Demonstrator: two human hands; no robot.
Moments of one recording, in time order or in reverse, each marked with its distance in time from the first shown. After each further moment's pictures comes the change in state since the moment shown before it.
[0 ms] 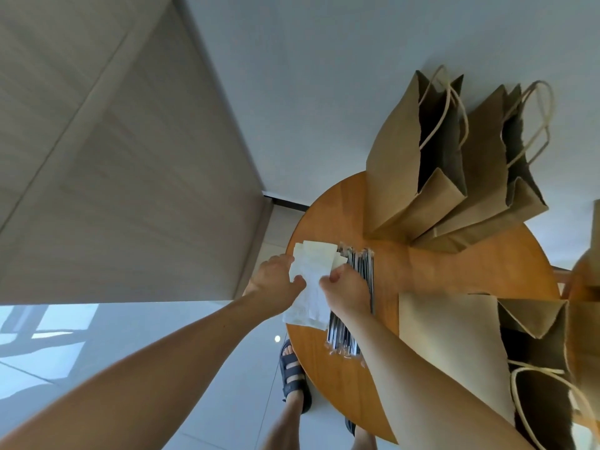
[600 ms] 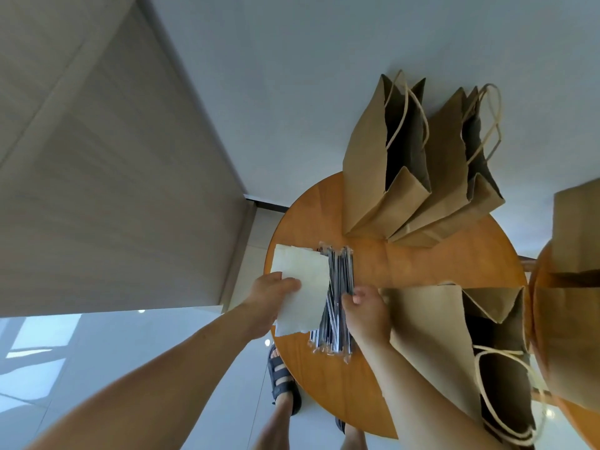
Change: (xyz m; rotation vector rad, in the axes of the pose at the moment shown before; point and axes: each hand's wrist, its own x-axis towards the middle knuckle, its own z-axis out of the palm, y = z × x) left_hand -0.016 0.017 0.022 -0.963 -0.173 -0.371; right_hand -0.029 0.067 -0.030 0.107 0.225 0.145
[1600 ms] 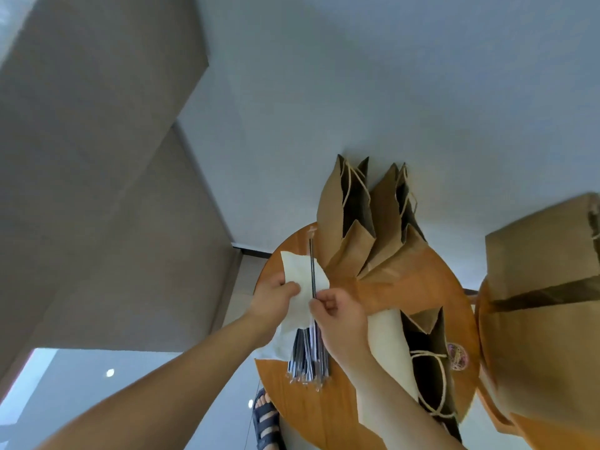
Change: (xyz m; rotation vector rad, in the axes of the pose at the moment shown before) left_hand -0.080 0.066 0.037 0.136 -0.008 0.311; right_hand -0.073 -0.102 -0.088 0.361 -0.068 -0.335
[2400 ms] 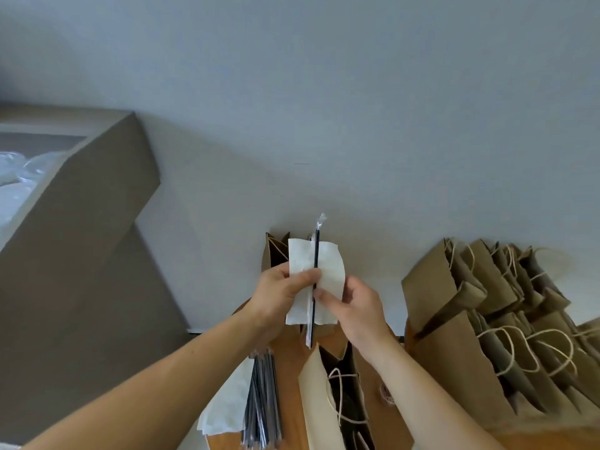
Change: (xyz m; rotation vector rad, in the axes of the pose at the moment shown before) left_hand -0.132 0.133 0.091 -0.129 -0.370 0.395; right_hand -0.032 -0.108 -0.174 0.181 0.104 -0.233
